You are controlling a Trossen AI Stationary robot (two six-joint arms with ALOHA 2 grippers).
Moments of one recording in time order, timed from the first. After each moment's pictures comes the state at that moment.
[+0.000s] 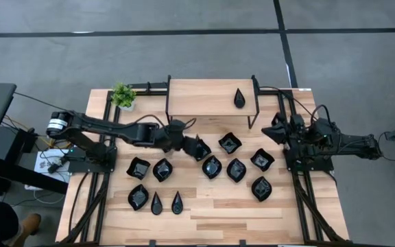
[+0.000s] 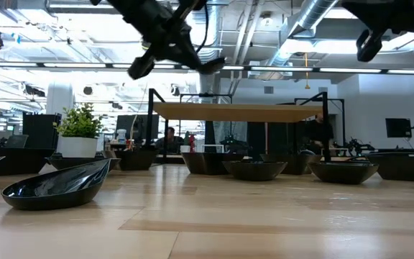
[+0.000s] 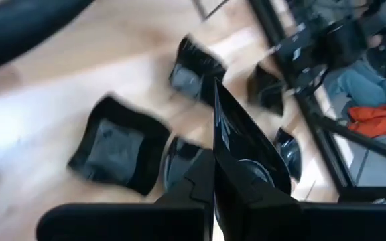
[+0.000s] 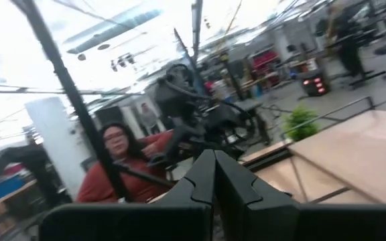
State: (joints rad) left arm -0.07 1.49 1.07 -0.24 -0.25 -1.02; right arm -0.04 0.12 0.24 0.12 0.06 0.41
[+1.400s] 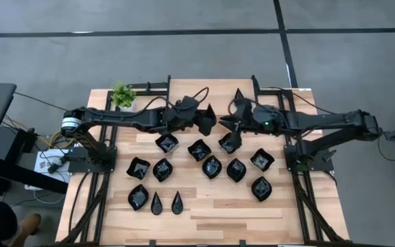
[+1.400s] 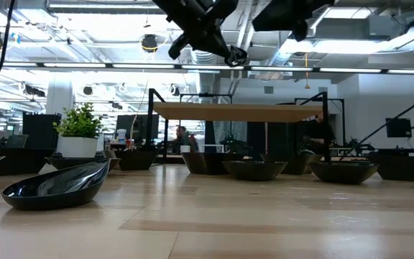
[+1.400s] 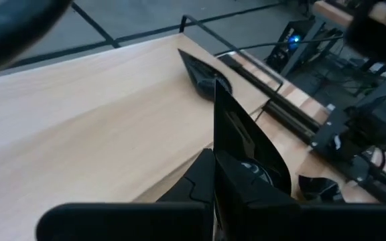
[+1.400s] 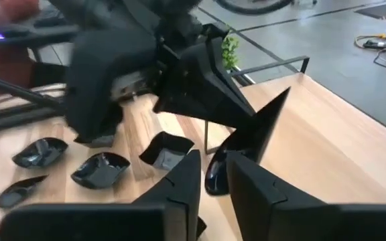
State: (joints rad) left arm 0.04 1.64 1.33 -0.16 -0.50 -0.50; right arm -0.04 1.10 0.94 -0.18 0.29 0.16
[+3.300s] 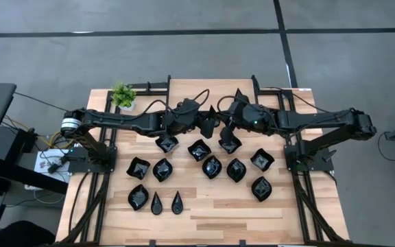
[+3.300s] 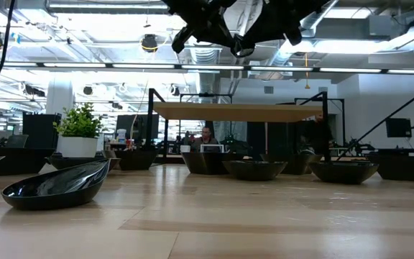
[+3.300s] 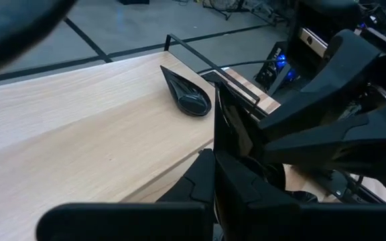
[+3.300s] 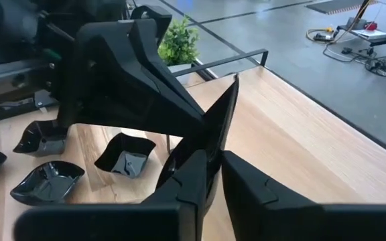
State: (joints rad) left arm 0.00 1.64 1.33 -0.09 -0.55 -0.51; right arm -0.06 1.20 0.99 -0.19 0.42 0.17
